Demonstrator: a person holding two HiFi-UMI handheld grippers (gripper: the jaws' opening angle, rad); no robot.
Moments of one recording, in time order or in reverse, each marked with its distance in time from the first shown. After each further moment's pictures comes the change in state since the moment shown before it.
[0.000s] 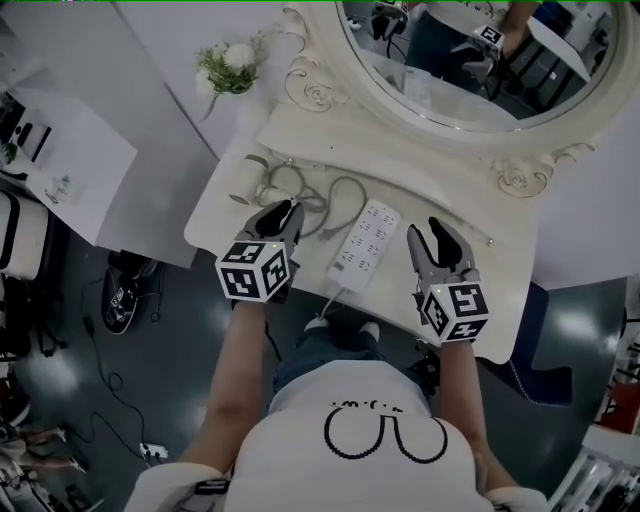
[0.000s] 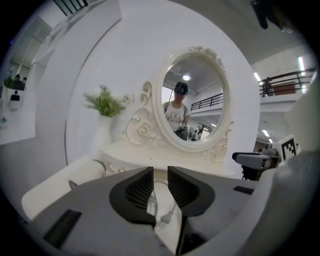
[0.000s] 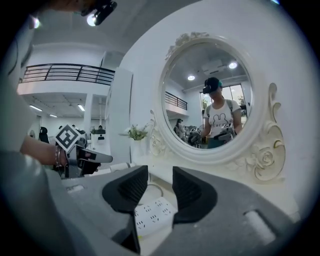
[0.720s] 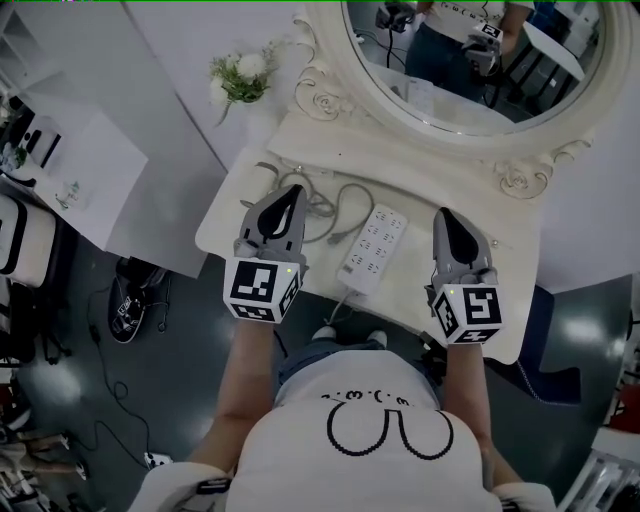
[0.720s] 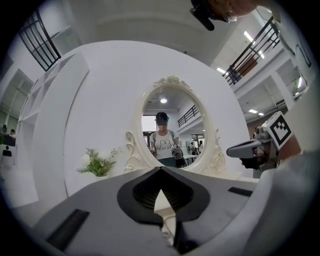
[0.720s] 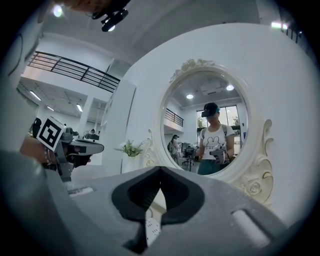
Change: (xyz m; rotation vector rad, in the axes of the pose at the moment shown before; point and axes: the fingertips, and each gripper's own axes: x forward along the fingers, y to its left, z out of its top) left arm -0.057 -0.047 0.093 0.363 -0.351 -0.003; right arm -0.024 0.008 0.066 -0.096 -0.179 -0.096
